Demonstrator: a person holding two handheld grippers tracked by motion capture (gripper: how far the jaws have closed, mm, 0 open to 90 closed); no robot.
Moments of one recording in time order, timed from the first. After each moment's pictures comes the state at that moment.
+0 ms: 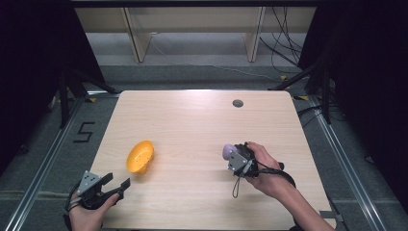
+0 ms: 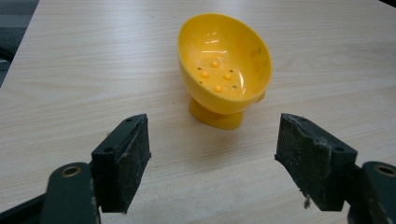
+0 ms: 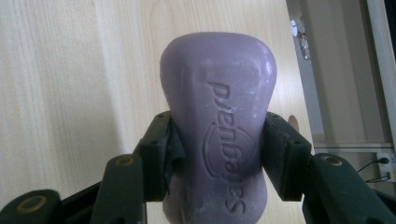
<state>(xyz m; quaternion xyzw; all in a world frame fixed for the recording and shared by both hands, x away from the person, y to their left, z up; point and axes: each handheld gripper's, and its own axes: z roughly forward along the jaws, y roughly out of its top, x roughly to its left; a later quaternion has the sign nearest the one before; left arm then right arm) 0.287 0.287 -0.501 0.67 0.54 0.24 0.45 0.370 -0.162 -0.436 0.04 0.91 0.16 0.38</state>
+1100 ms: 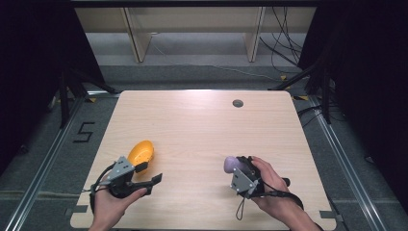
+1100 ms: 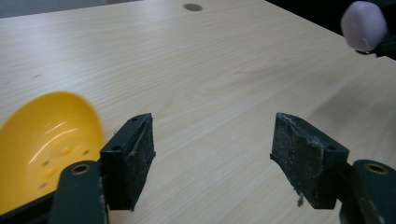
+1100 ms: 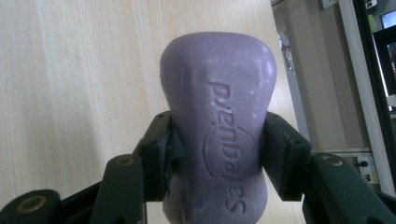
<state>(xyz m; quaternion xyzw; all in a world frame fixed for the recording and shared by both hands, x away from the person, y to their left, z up) 0.311 0.192 -0.444 0.76 0.39 0.16 0.49 0.316 -0.166 -0.429 0.02 0.89 0.18 0.41</state>
